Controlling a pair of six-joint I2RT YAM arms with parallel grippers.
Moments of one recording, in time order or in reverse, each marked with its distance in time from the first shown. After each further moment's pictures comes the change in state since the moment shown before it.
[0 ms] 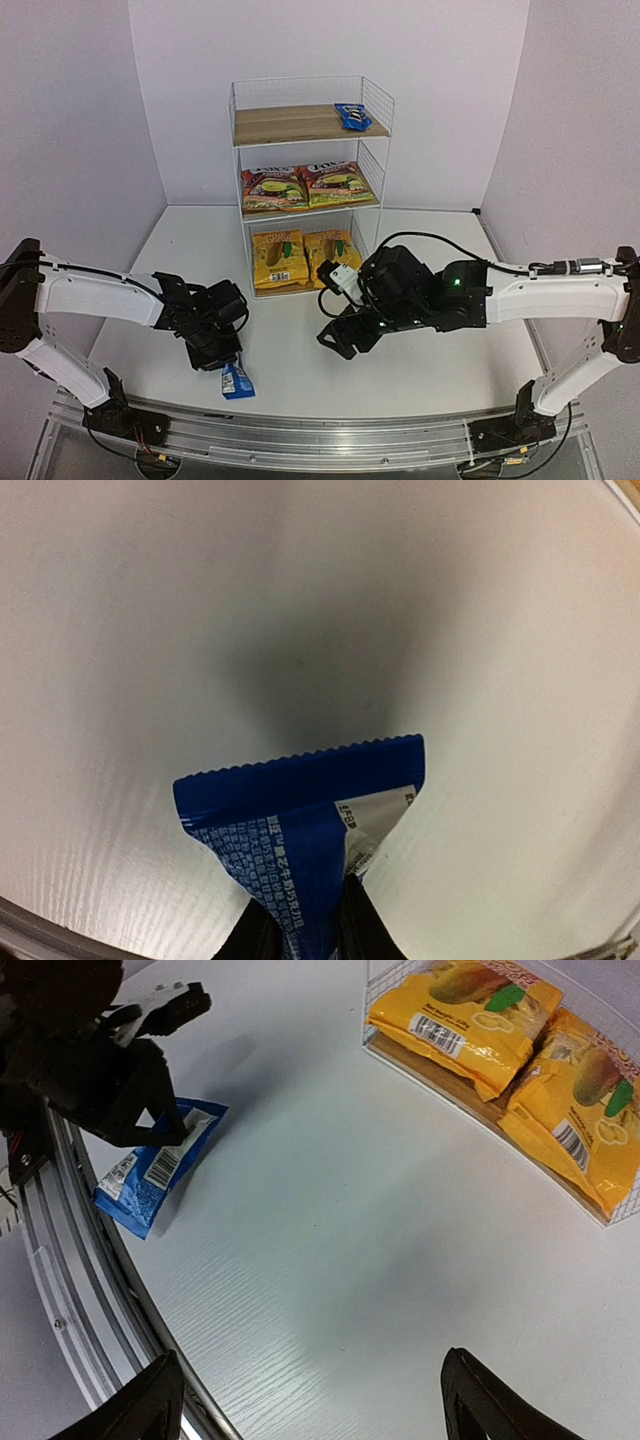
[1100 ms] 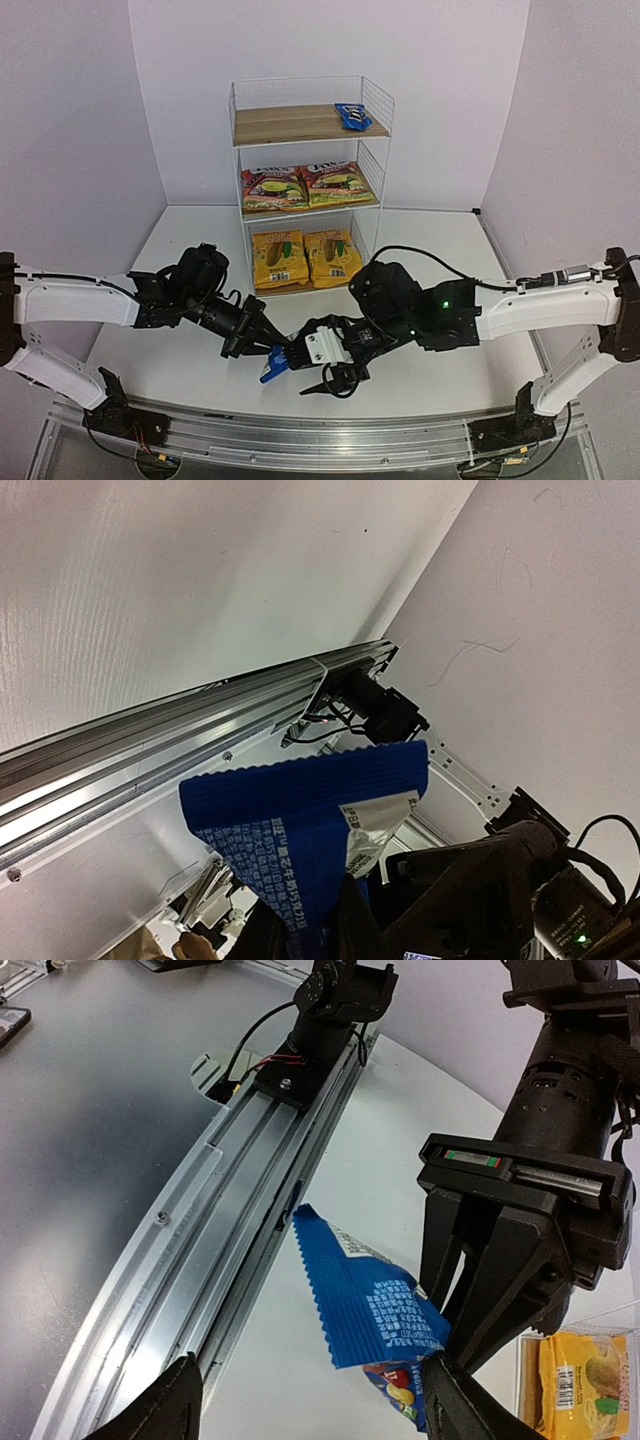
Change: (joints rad) left arm 0.083 -0.145 -0.083 0.631 0.814 -0.215; right arm 0.073 0.029 -0.055 0.245 -0.474 -0.891
